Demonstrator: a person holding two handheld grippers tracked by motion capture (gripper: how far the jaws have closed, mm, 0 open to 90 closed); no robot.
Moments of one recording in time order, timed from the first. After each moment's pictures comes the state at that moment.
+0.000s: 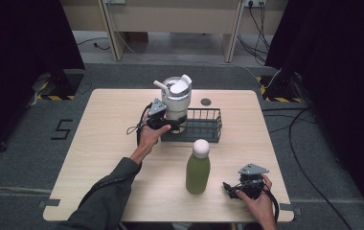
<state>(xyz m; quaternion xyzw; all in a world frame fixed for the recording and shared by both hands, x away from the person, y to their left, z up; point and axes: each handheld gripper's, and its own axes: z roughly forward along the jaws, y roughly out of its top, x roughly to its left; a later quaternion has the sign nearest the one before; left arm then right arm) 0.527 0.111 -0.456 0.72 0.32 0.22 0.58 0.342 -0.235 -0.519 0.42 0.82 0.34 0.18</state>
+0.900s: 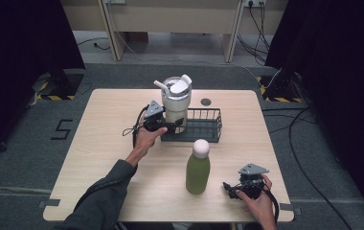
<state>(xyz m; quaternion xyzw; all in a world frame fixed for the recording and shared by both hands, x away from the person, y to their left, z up) 0.520 0.125 -0.460 0.72 0.31 0.20 0.58 0.342 -0.235 -0.518 0.42 0.82 0.34 0.18</state>
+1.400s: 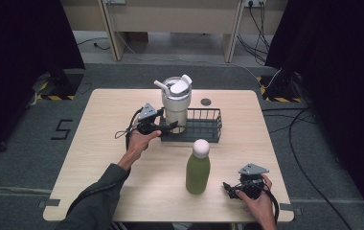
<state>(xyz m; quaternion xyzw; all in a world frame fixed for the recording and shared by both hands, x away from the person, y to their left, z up) 0.504 0.145 -0.457 0.73 0.32 0.19 0.57 0.342 -0.235 -0.519 0.42 0.82 0.34 0.18</state>
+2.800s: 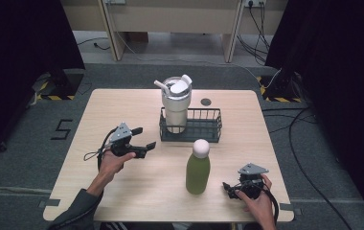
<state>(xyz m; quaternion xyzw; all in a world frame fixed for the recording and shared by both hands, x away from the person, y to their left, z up) 0.427 0.212 -0.464 0.75 0.31 0.19 0.55 0.342 -0.233 -0.519 0.43 0.82 0.34 0.18</state>
